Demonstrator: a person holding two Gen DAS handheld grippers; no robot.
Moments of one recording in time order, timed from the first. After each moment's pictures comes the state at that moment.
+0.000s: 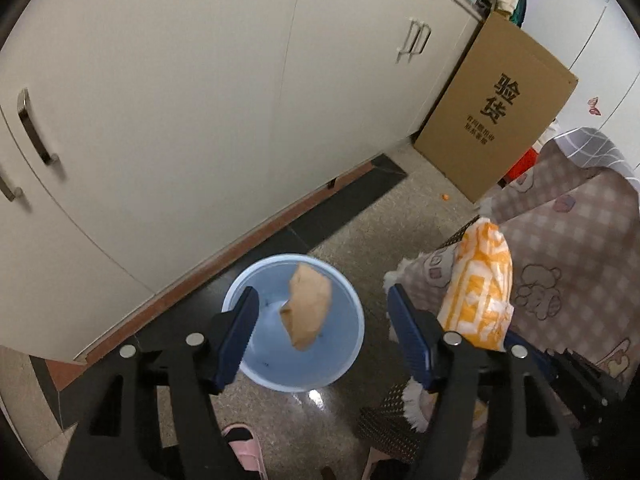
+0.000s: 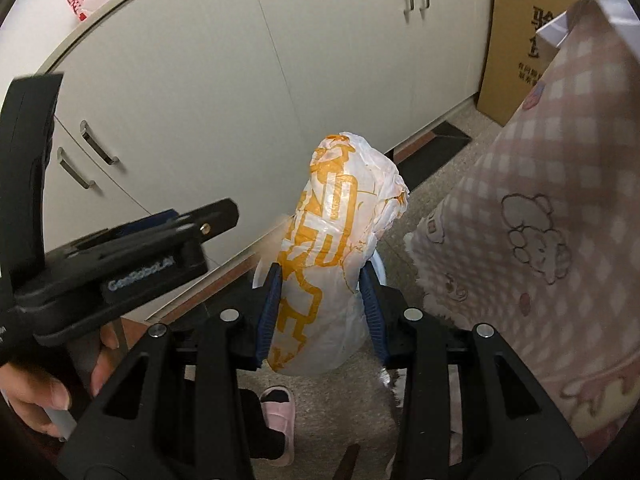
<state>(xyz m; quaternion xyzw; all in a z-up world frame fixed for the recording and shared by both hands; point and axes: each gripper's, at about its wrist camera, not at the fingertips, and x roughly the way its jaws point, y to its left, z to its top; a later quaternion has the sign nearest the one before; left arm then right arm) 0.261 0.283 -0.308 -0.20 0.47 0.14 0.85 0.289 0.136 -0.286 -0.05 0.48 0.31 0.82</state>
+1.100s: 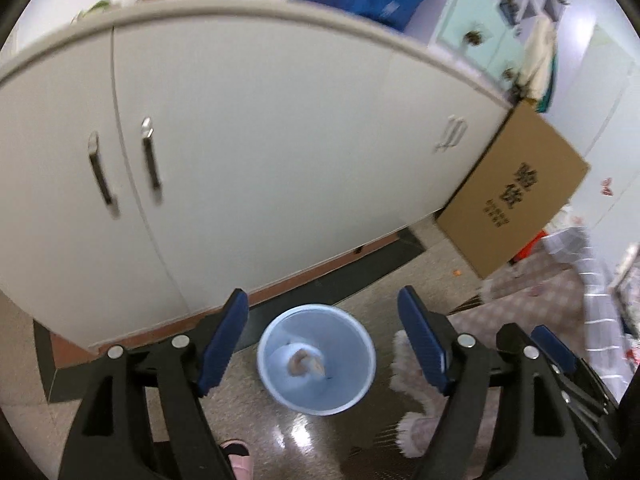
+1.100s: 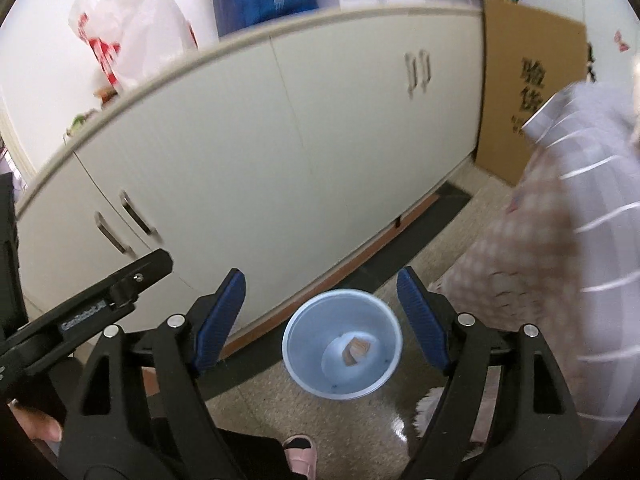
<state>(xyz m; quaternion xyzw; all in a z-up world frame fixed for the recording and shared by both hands) 0.174 0.314 -0.205 -0.23 0.35 0.22 0.88 0.260 0.127 -0.194 -0.01 0.37 0.31 0.88</state>
